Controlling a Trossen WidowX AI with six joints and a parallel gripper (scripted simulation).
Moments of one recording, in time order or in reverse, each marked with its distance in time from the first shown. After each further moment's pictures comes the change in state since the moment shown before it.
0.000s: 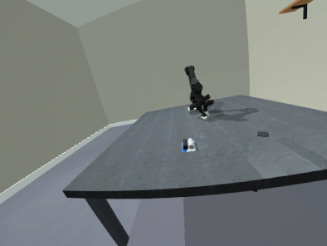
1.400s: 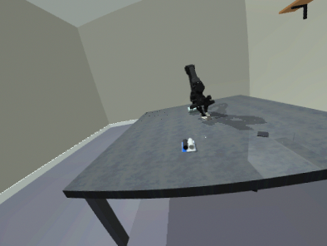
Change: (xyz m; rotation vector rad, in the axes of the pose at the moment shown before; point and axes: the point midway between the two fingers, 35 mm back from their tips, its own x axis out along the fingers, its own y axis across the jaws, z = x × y) arm 0.002 0.001 -0.002 -0.001 0.151 0.010
